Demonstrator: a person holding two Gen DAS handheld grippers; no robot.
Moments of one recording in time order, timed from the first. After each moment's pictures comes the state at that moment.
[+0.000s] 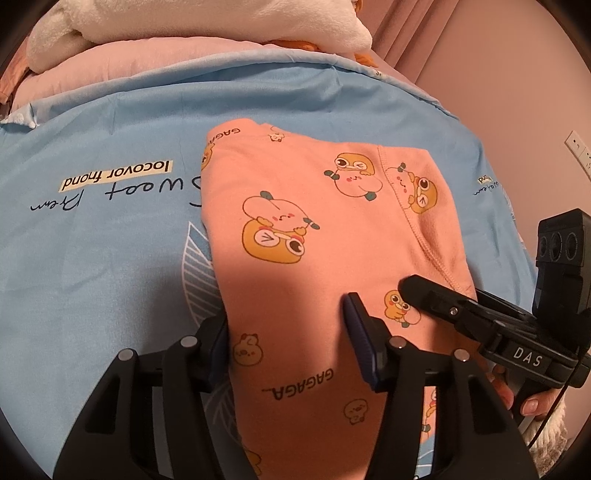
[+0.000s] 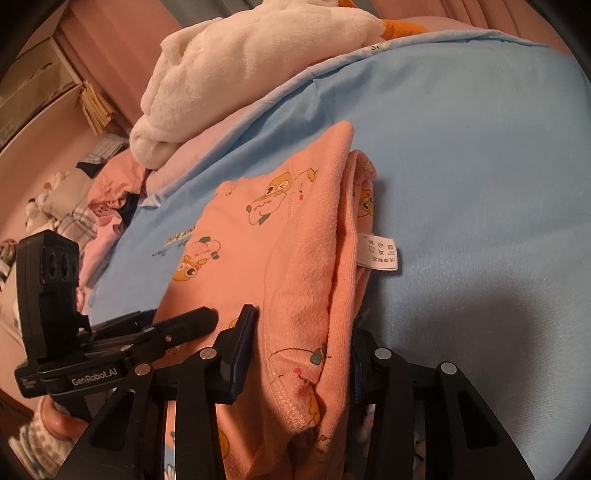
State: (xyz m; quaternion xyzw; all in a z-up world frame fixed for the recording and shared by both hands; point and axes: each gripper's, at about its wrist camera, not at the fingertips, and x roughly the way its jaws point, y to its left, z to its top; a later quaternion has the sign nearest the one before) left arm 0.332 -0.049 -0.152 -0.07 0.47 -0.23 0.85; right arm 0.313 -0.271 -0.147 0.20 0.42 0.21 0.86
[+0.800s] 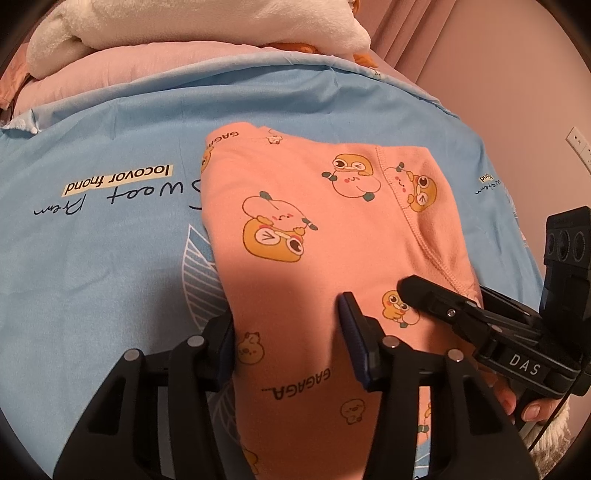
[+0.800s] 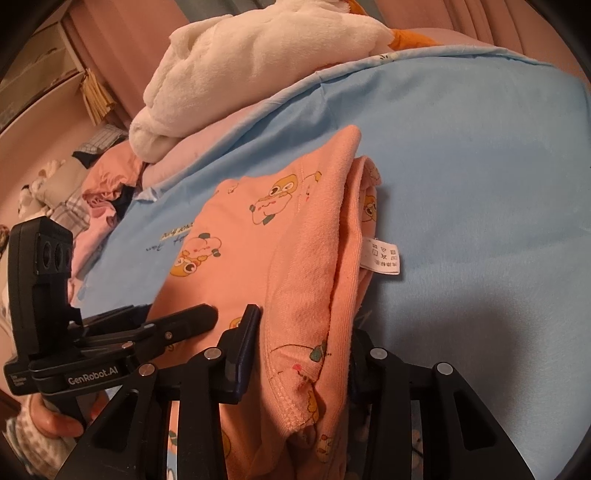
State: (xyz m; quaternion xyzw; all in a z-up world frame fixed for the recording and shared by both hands) left arm 0.332 -0.051 -0.151 -0.06 0.47 -0.23 0.85; right arm 0.309 -0.264 -0.143 0.17 0.42 0.19 0.87
